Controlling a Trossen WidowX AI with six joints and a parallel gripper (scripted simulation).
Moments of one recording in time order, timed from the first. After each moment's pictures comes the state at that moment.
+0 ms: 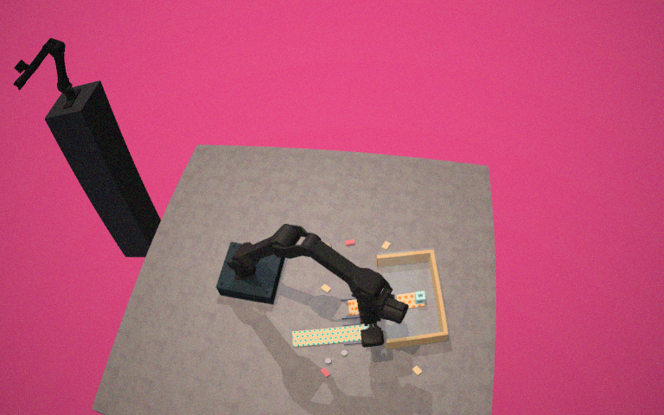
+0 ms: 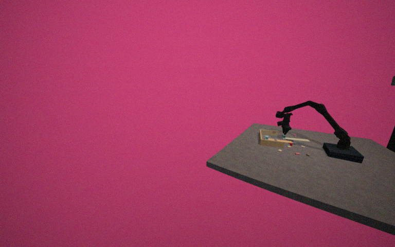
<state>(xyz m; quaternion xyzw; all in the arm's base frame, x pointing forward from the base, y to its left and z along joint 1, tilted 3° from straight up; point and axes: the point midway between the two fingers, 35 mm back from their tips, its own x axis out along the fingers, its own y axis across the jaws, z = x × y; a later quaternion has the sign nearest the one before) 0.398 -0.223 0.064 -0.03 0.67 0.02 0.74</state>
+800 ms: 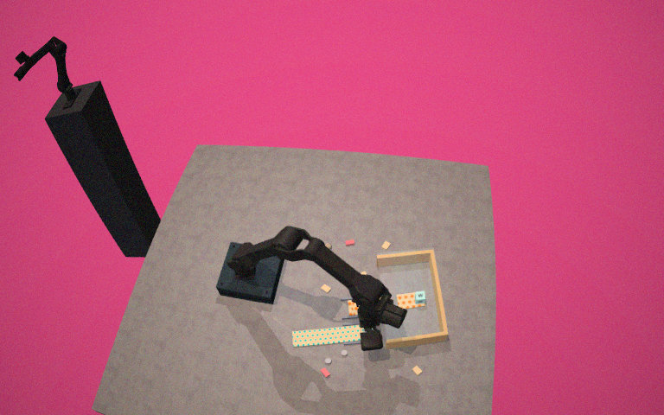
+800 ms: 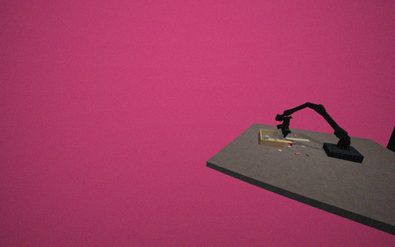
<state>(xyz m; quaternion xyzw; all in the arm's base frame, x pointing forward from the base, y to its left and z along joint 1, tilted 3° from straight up) 0.399 -0.222 0.032 -0.03 0.68 0.02 0.74</state>
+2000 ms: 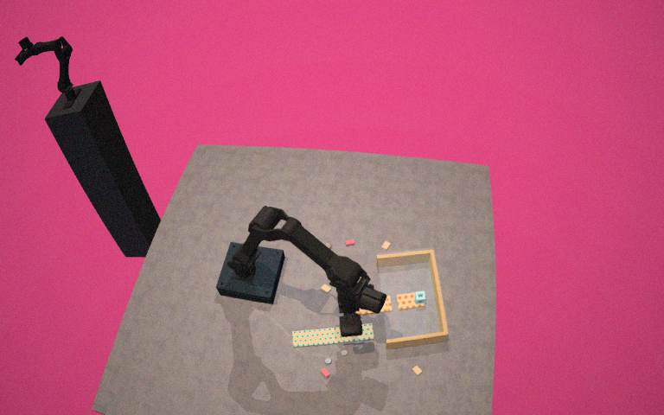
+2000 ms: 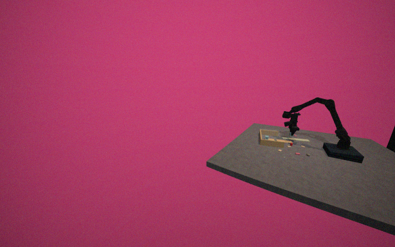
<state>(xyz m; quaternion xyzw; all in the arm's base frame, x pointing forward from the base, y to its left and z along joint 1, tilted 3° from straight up) 0.339 -0.189 0.066 -0.03 0.68 0.02 0.73</state>
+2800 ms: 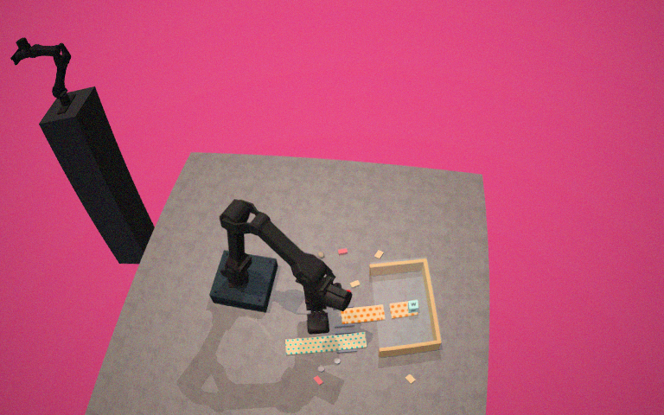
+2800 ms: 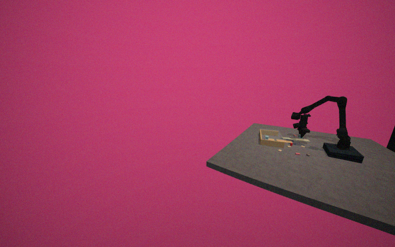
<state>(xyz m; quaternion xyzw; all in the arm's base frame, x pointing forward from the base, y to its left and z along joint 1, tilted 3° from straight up) 0.267 -0.150 0.059 -0.02 0.68 0.02 0.73</state>
